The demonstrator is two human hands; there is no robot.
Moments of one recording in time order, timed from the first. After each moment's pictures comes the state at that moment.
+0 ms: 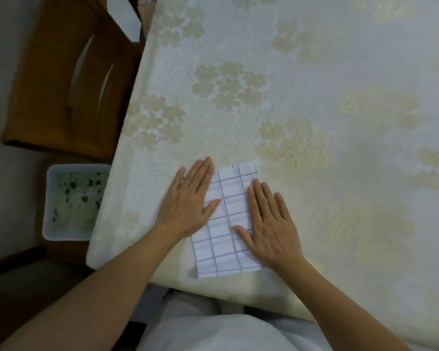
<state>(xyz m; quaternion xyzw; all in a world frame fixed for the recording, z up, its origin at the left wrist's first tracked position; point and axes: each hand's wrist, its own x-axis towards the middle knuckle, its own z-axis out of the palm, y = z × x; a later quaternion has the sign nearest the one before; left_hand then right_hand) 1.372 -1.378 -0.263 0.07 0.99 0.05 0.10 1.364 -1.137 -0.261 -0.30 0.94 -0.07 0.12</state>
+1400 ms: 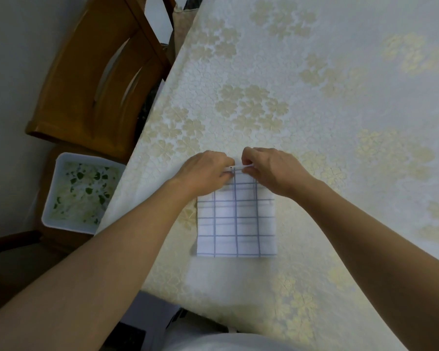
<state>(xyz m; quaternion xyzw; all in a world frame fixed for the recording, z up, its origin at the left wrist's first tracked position) 1.265 -1.392 -0.196 -0.01 0.96 0.23 0.19 1.180 -1.214 -0.196 -0.45 0.86 -0.12 0.19</state>
